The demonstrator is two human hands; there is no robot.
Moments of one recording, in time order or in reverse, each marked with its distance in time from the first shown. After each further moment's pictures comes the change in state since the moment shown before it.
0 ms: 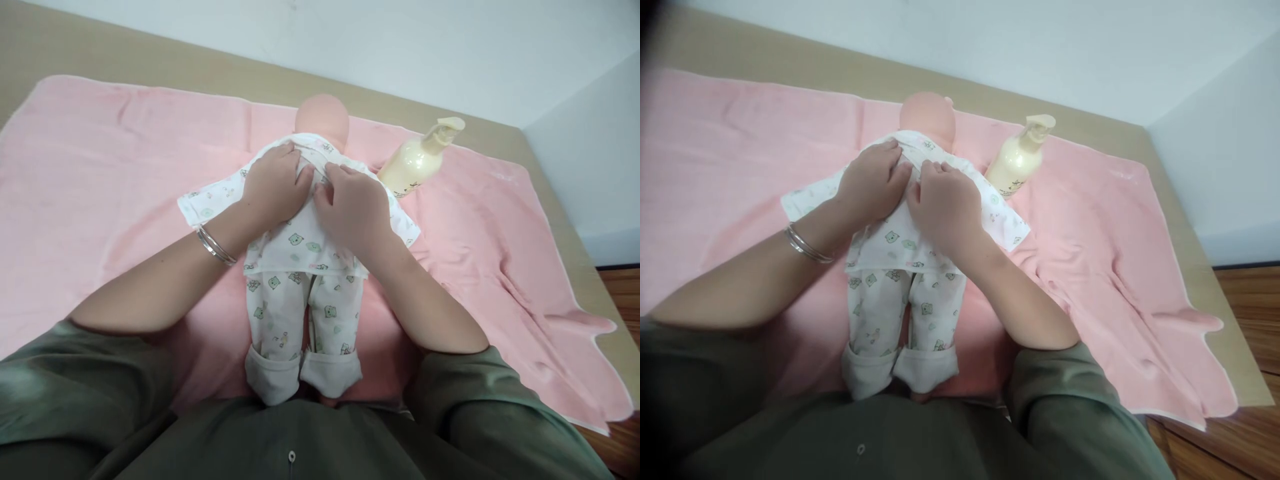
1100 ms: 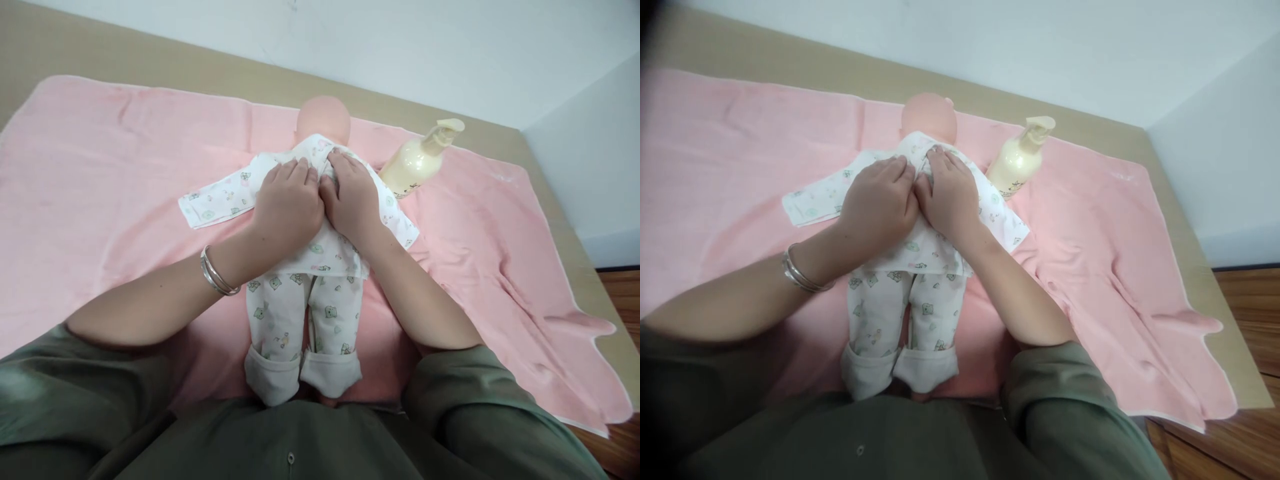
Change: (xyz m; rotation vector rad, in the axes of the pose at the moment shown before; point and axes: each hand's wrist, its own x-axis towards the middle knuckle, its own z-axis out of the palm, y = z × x) left_hand -0.036 0.030 0.003 0.065 0.073 0.111; right_hand 0.021 0.029 0.036 0.062 0.114 -0.104
